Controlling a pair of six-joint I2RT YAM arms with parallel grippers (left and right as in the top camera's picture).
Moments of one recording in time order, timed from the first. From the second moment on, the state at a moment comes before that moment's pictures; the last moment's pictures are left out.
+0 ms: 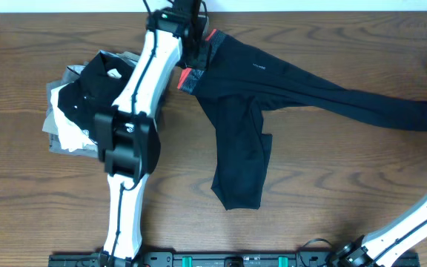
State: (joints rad) left arm -0.29 2.33 2.25 -1.13 0.10 -0.07; right arm -0.81 2.38 2.00 -0.69 -1.02 0.22
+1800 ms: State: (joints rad) left arm -0.30 1.94 2.16 -1.38 0.09 -0.04; right arm 0.30 2.19 1.57 -1.17 -0.14 0.02
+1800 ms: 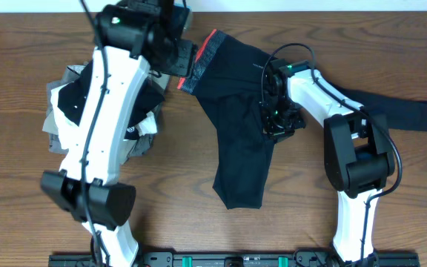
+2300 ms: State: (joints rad) left arm -0.40 2.26 2.13 -1.32 0.14 0.04; right arm 0.28 2.18 1.55 -1.15 -0.24 -0.03
